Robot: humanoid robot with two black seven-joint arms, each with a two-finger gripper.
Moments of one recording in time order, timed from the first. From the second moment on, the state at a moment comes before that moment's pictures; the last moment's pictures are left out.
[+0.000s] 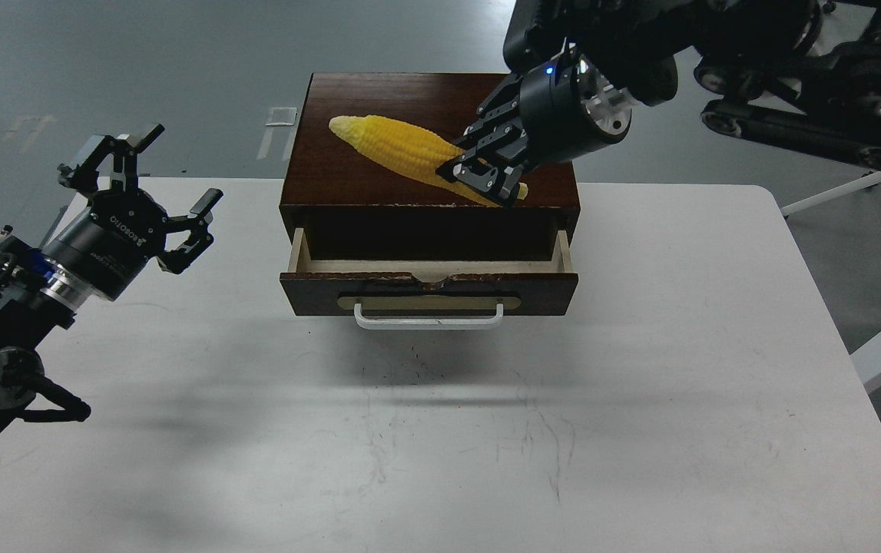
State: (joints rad) left arm -0.44 0.70 -0.77 -1.14 0.18 -0.49 -0.49; right arm 1.95 -0.32 -0.55 1.23 -1.53 0.16 0.49
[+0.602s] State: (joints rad) left arm -0.44 0.71 -0.77 -1.14 0.18 -0.49 -0.49; right arm 1.85 -0.17 -0.66 1.12 -1.62 0.00 0.49
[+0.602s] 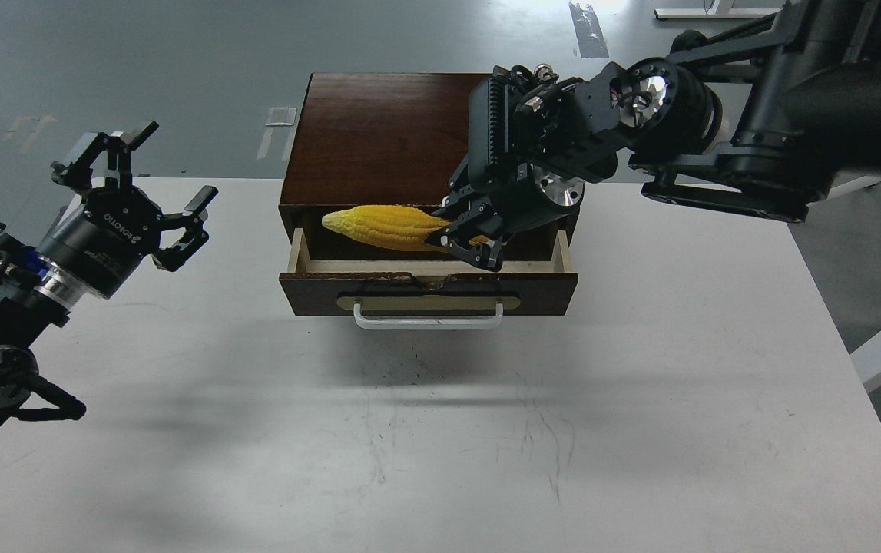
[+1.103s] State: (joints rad) left arm -0.44 0.71 -0.77 -1.14 0.18 -0.49 -0.49; right arm 1.81 -0.16 -0.67 1.10 -1.62 0.00 0.49
